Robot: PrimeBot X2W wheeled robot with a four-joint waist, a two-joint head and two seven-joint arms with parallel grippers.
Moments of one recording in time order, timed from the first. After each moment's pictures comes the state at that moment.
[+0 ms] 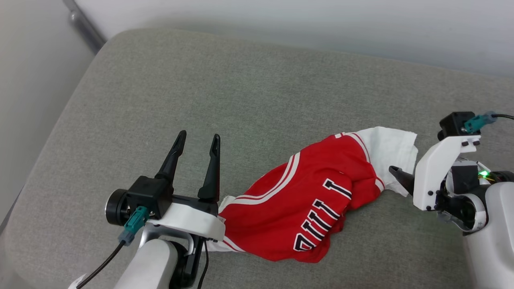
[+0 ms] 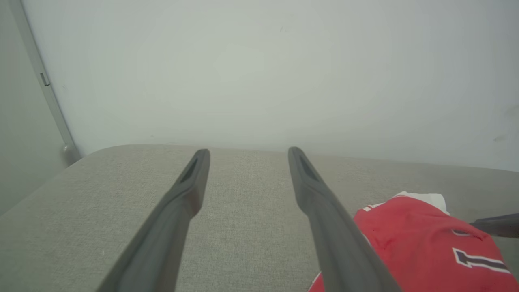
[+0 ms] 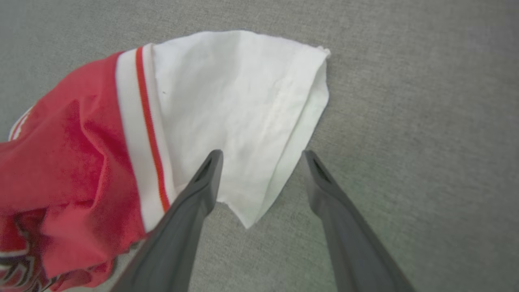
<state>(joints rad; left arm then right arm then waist) -0.26 0.20 -0.38 0.07 -0.38 0.13 -0.25 -0.43 -0.18 -0.01 0.26 0.35 0.13 0.84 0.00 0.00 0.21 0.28</state>
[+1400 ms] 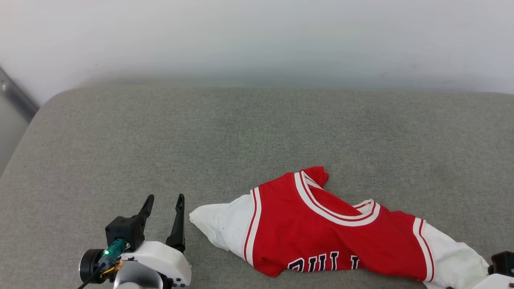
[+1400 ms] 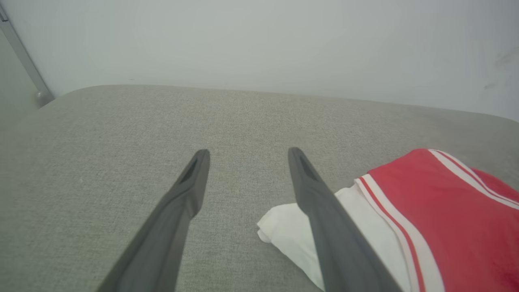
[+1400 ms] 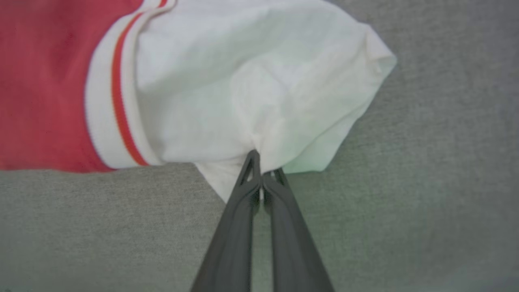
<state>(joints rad) -0.10 0.26 -0.32 0.19 -0.44 0.15 -0.17 0.15 -0.07 -0.28 0.04 0.26 0.13 0.72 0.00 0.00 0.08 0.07</state>
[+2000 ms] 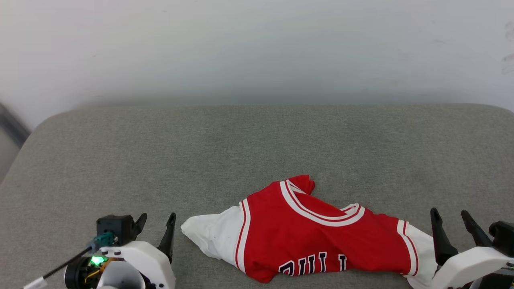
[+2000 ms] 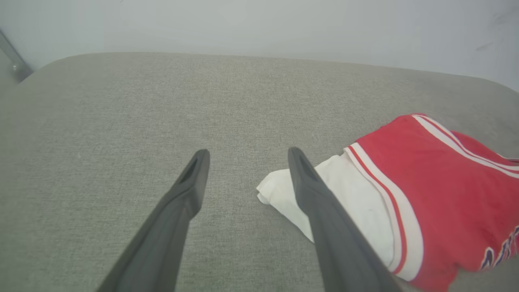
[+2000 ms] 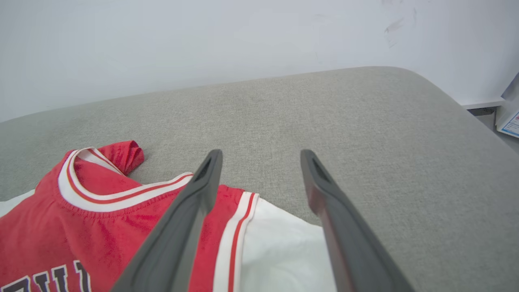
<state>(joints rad) -0.05 0.35 -0.31 0.13 -0.51 0.13 0.05 0.07 -0.06 -0.19 0.02 0.17 0.13 0.16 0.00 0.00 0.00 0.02</state>
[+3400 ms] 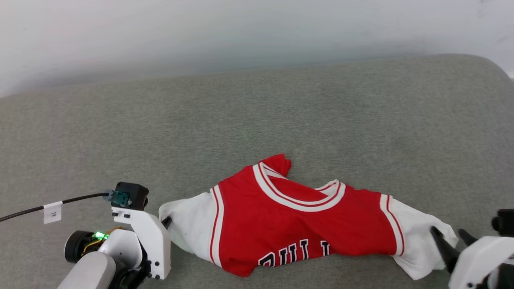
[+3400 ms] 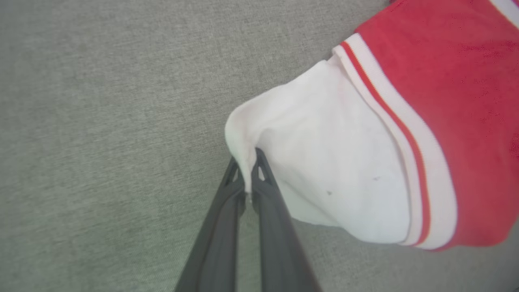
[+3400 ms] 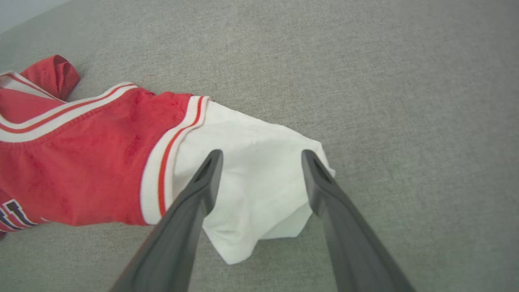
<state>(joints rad) -0.22 0.46 -0.41 0.18 -0.63 0.05 0.53 0.06 -0.12 -0.16 -0.08 0.32 0.13 0.53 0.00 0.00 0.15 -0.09</state>
